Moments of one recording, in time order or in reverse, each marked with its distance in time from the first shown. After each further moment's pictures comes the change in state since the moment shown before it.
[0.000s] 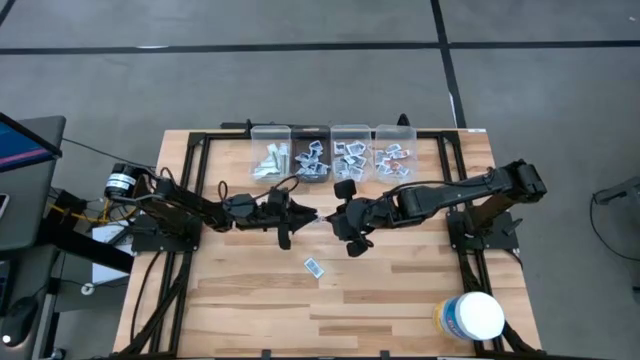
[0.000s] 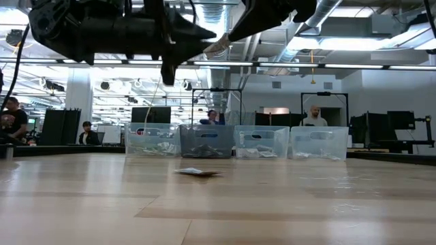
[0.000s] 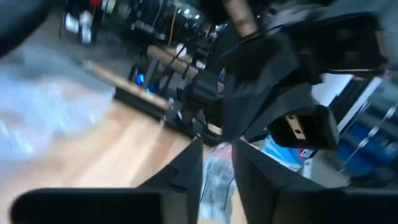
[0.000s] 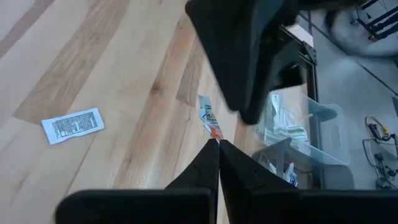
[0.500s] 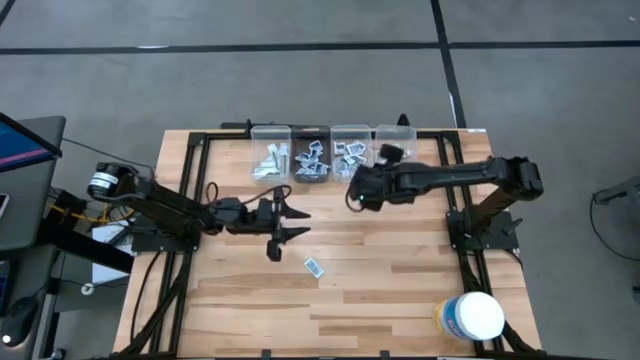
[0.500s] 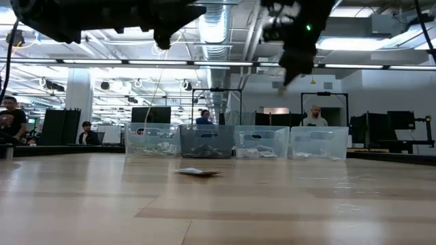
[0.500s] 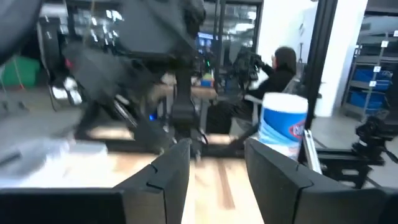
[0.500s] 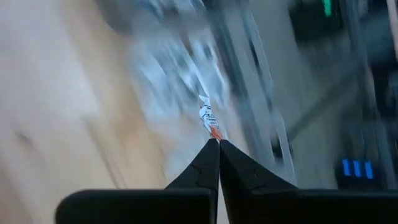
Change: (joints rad) left arm -0.087 -0.160 0.000 -0.077 0.000 0.445; right arm -0.204 0.000 0.000 -0.536 0.430 0.507
